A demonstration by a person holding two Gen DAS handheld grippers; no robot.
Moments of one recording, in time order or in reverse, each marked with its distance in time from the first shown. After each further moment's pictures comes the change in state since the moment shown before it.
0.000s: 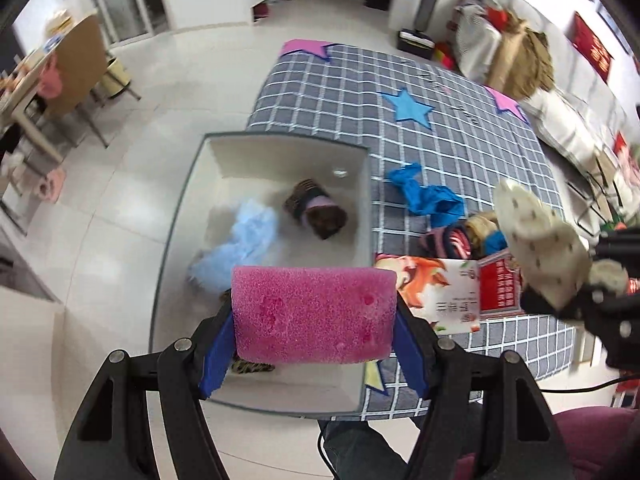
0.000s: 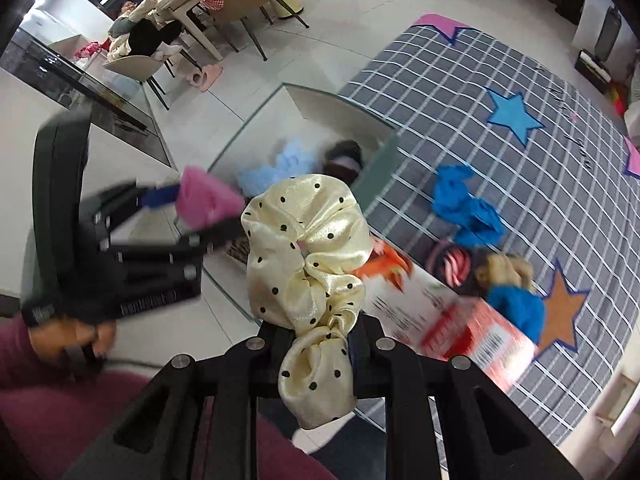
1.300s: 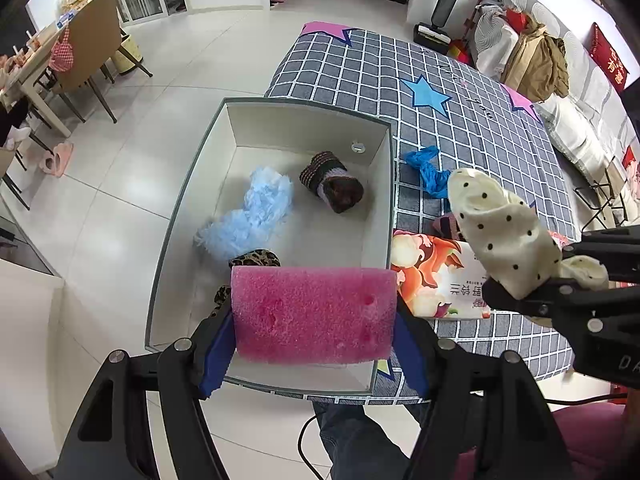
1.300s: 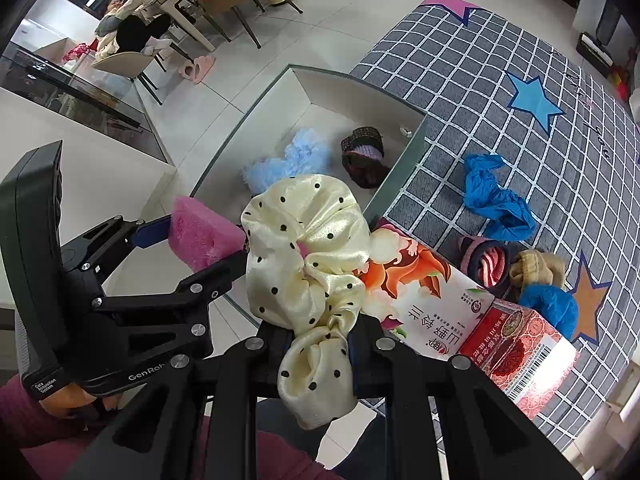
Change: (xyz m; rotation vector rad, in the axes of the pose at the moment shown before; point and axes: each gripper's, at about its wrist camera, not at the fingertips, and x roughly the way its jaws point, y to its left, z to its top) left arm 0.006 0.010 -0.017 -0.044 0.043 0.007; right arm 0.038 0.020 0.013 0.043 0.053 0.000
